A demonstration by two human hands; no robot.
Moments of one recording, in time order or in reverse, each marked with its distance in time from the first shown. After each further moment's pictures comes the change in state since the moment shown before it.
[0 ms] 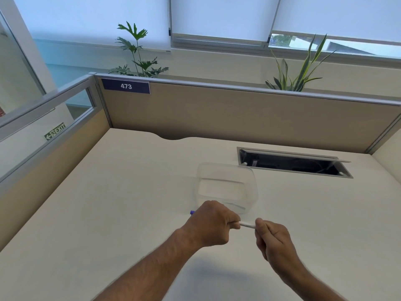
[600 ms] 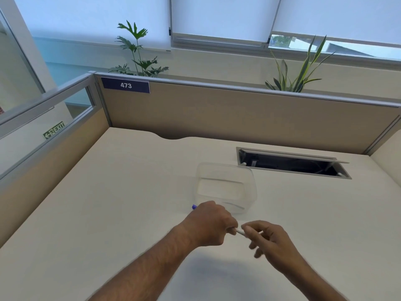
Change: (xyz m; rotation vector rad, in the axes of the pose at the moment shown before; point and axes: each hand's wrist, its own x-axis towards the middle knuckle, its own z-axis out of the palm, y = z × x) left_hand 0.002 0.000 -0.005 0.267 -0.306 0.061; right_hand 0.001 -0.001 -0.011 -0.141 -0.161 0.133
